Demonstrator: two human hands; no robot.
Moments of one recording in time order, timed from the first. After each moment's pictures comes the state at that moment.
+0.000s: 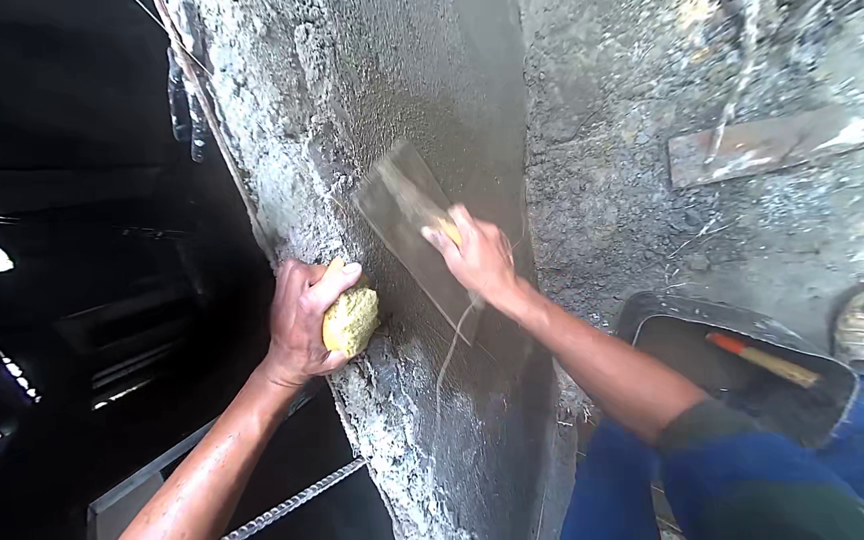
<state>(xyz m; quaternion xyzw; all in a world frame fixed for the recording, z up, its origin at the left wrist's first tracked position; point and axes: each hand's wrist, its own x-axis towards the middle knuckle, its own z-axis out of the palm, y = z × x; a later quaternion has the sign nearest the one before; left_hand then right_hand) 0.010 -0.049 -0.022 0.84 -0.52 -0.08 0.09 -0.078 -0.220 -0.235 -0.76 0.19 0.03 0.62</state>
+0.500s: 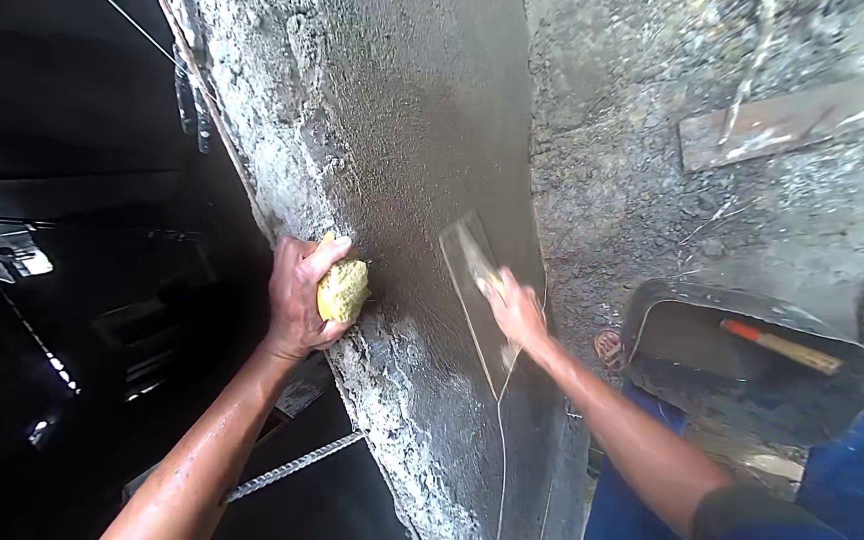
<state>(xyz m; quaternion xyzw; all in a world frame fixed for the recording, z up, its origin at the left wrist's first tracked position) 0.009 -0.053 -0.020 0.84 -0.52 -0.08 0.08 -0.218 -0.177 -0.290 -0.69 0.27 0.24 0.63</state>
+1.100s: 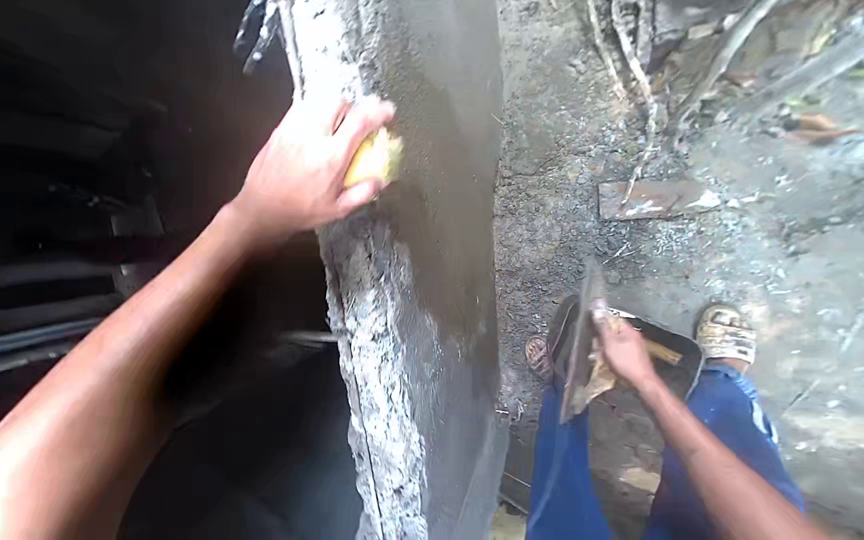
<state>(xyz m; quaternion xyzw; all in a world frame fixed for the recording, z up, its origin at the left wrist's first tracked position) 0.010 -0.119 0.058 0.82 -0.54 -0.14 -0.09 -0.427 -0.329 -0.291 -0.60 0.47 0.27 0.59</state>
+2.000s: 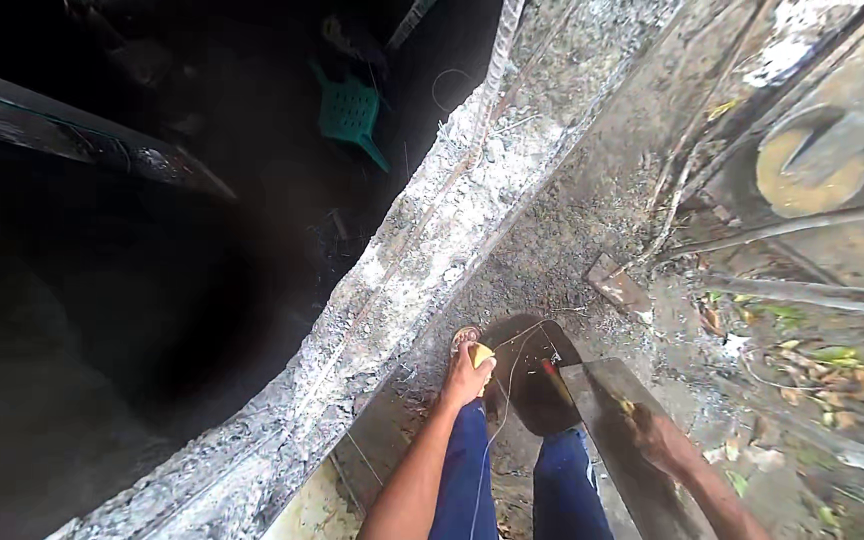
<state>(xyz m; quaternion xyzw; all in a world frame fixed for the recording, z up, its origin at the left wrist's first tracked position) -0.521 -0.065 -0.264 0.75 0.33 -0.38 0.43 -0.480 -0.441 -0.254 -0.81 0.08 0.57 0.11</state>
